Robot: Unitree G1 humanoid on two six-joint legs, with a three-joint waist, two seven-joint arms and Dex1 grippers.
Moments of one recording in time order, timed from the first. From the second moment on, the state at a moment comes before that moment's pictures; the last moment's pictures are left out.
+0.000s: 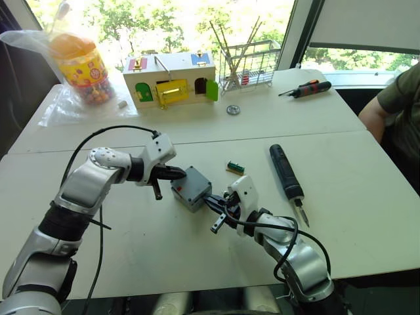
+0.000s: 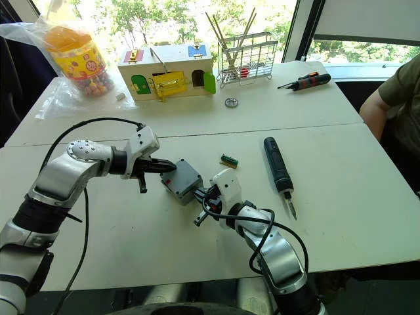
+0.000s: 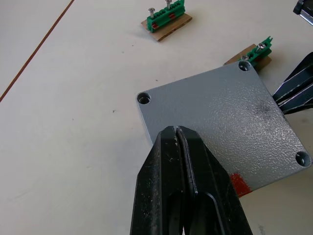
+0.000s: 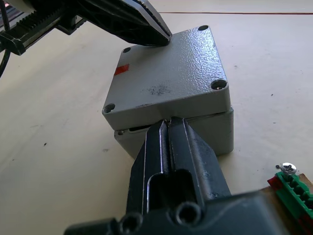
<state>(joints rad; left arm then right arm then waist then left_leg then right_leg) -0.57 0.72 -0.25 -0.09 -0.27 0.74 -1.05 -0.04 -0.19 0.35 -0.49 0.03 0.62 0.50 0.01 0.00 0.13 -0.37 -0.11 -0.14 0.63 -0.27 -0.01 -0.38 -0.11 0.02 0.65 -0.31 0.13</state>
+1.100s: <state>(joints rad) -0.55 0.73 -0.22 -0.15 -0.35 0.81 -1.10 -0.04 -0.23 0.35 -0.51 0.10 0.63 0.47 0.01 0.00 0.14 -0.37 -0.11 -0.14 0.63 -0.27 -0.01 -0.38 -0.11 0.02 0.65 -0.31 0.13</state>
